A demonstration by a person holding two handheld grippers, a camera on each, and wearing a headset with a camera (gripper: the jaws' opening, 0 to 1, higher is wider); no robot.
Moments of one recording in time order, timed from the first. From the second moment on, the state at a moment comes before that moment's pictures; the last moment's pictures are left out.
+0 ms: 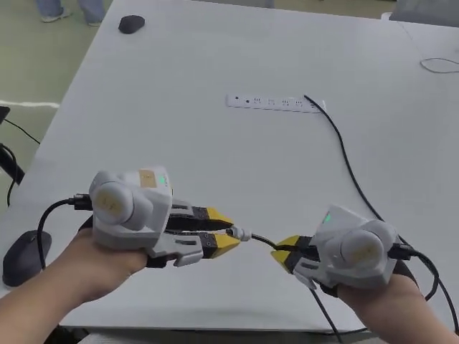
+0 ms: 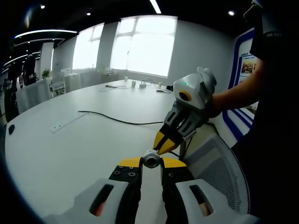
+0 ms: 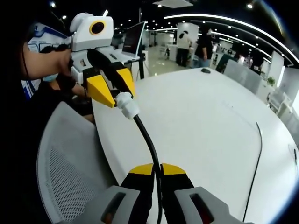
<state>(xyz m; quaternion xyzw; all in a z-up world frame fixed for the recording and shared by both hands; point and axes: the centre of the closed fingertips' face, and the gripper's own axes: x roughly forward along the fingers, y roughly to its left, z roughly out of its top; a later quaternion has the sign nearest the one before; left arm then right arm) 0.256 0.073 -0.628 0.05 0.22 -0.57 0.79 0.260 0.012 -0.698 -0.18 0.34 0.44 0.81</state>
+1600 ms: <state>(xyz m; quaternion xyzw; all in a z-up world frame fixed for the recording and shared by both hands) 0.247 0.072 -0.648 0.03 0.22 -0.57 0.79 0.284 -0.006 -0.693 -0.20 0.35 0.43 0.81</state>
